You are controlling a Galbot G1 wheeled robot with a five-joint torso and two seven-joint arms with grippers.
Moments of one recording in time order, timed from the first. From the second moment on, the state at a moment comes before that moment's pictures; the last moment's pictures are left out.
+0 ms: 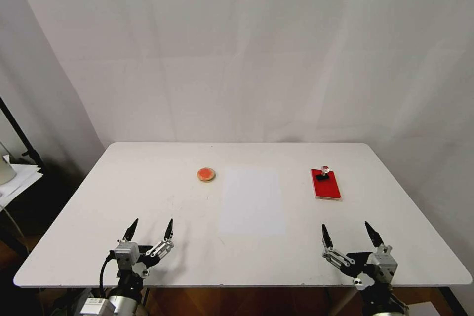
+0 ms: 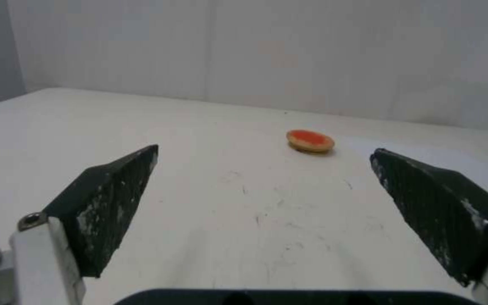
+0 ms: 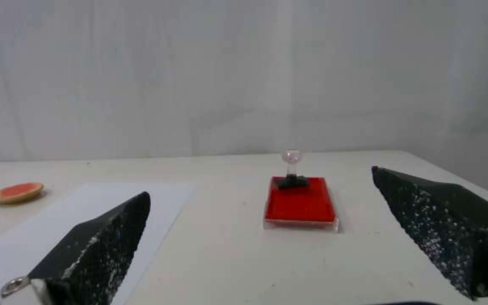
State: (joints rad) left arm 1.66 -1.23 -0.53 -2.09 -0.38 -0.22 -0.07; right arm -1.78 1.05 0.44 2.24 0.22 0.21 0.37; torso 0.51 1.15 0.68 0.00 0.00
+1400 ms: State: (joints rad) left arm 1.66 -1.23 -0.53 -2.09 -0.38 -0.22 -0.07; right arm -0.99 0.79 0.18 1.75 0.82 -0.07 0.30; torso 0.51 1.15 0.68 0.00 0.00
